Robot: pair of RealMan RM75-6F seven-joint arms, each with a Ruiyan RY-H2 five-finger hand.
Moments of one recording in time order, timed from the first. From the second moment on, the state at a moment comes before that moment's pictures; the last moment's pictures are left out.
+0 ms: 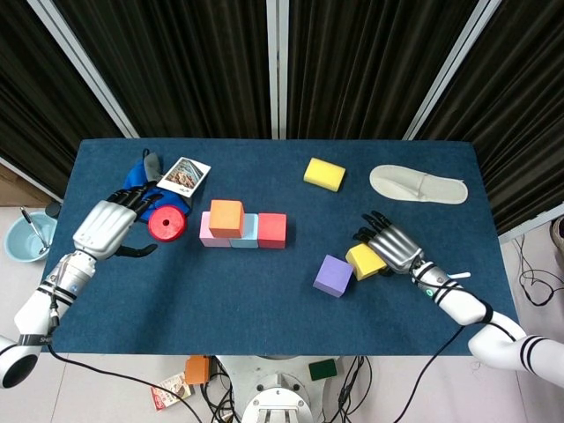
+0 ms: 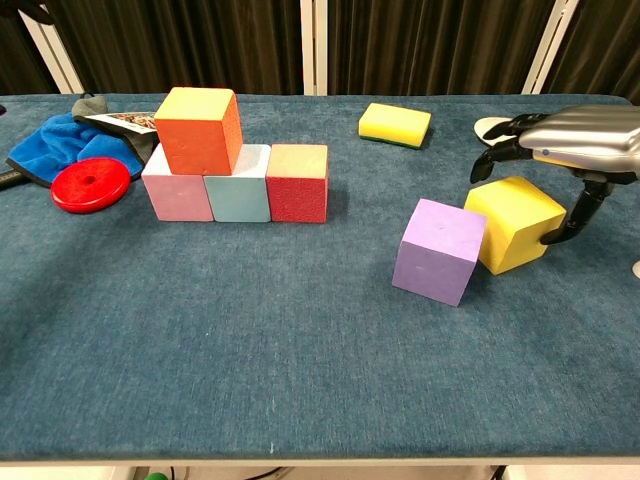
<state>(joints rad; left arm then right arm) -0.60 -1.01 -0.06 -1.67 1.40 1.07 0.01 0.72 -1.33 0.01 -1.30 -1.61 0.86 0.01</state>
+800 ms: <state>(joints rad) -0.52 -0.98 -0.06 -1.69 1.40 1.12 0.03 0.75 -1.29 0.15 -1.41 -1.37 0.87 -0.04</state>
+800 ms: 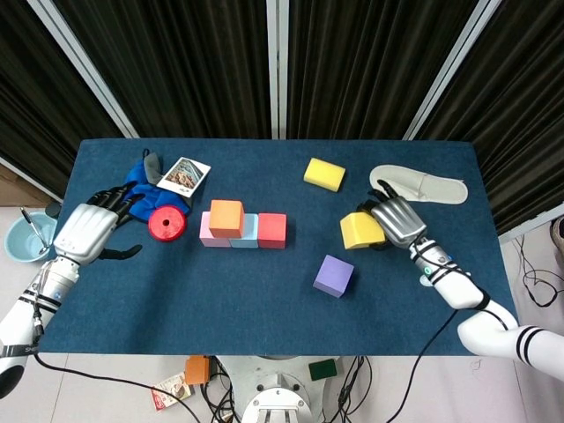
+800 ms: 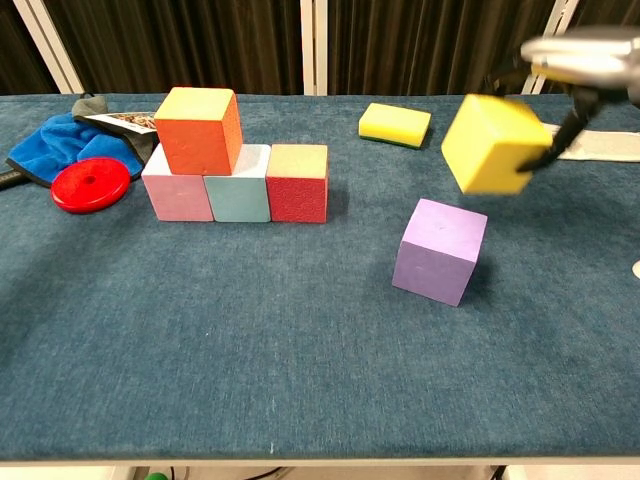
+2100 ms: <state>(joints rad) -0.39 -1.09 -0.01 -1.60 1.53 1.26 0.07 1.33 -1.64 0.34 -1.47 -0.25 0.96 -0.83</state>
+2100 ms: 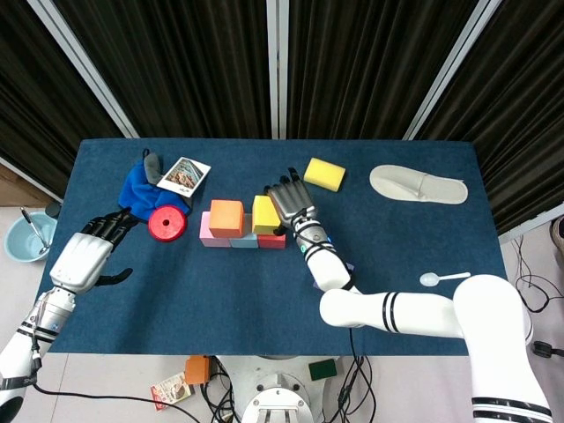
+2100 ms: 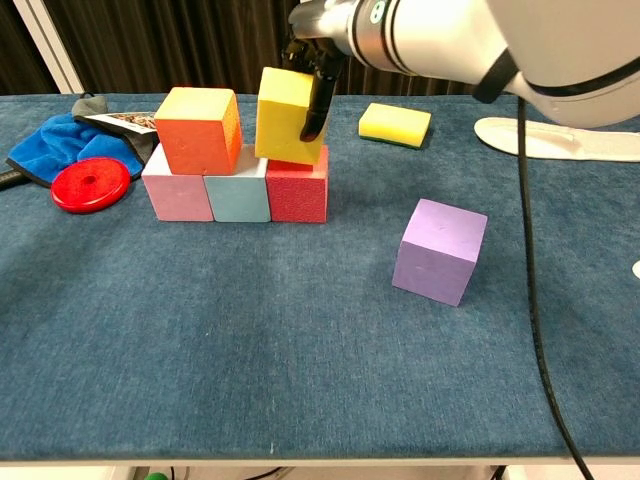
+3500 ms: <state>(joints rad) -0.38 -1.10 -0.01 -1.59 1.55 1.25 0.04 1.38 -1.65 0.33 -1.50 -0.15 1.02 -0.90</state>
